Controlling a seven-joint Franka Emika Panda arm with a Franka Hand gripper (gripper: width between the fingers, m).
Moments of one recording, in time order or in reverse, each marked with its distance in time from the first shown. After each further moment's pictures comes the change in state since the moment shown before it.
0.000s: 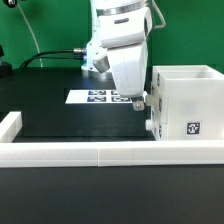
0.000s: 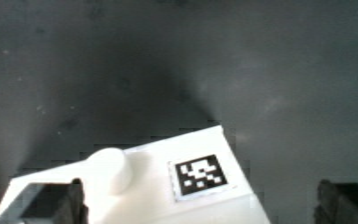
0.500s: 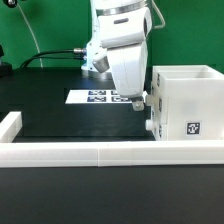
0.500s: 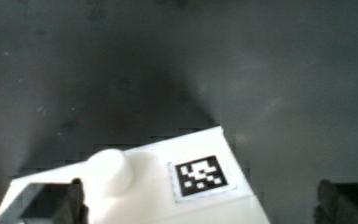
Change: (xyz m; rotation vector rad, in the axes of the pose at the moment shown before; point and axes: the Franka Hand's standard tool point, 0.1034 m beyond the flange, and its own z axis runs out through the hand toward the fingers) arm -0.001 0.000 0.000 0.000 0.000 0.001
